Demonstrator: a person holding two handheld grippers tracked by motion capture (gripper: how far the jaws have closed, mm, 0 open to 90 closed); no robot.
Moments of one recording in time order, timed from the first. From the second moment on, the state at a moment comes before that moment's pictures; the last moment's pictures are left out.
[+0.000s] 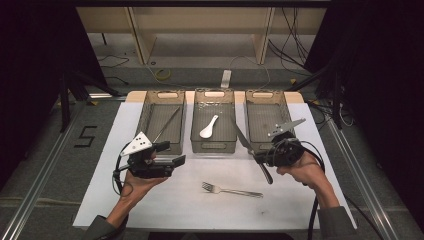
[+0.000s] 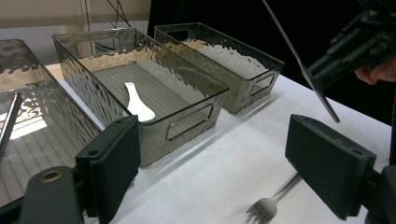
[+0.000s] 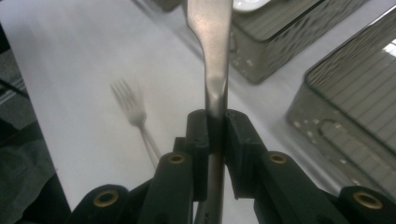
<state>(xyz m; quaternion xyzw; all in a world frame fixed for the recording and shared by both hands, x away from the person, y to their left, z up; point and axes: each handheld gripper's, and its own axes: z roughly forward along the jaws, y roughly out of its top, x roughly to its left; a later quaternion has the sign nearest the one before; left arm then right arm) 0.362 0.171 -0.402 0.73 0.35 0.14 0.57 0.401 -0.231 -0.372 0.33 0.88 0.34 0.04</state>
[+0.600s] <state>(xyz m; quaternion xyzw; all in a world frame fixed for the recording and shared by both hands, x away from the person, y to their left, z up) 0.354 0.176 -0.404 0.73 0.35 0.15 0.56 0.458 -0.240 -0.344 0.37 0.85 0.36 0.06</state>
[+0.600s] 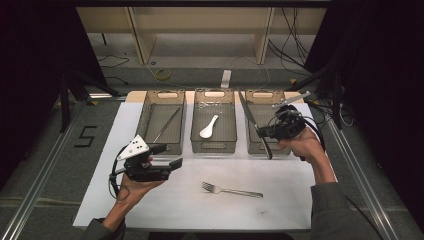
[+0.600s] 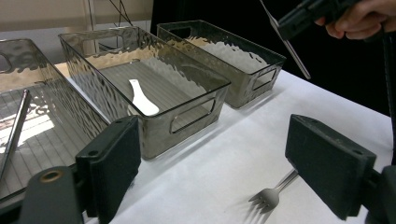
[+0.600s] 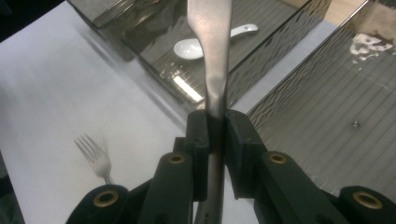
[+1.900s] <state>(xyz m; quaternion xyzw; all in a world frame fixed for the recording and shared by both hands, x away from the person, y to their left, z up) 0.353 0.177 -0.402 0.73 0.35 0.15 0.57 0.532 -0.257 -0.364 0.50 0.80 0.33 0.09</state>
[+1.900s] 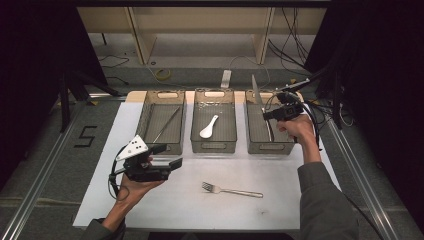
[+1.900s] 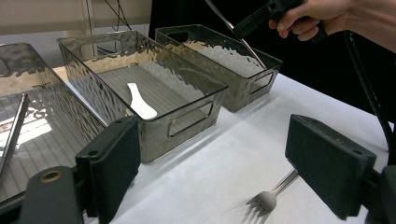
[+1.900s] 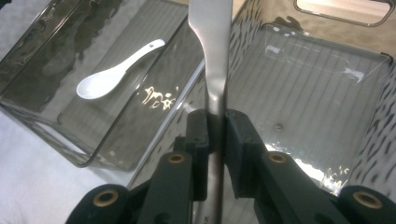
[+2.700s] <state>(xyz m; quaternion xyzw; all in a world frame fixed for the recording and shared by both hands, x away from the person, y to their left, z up) 0.353 0.177 -0.402 0.73 0.35 0.14 0.57 0.547 -0.254 -0.396 0.55 0.78 0.28 0.07</state>
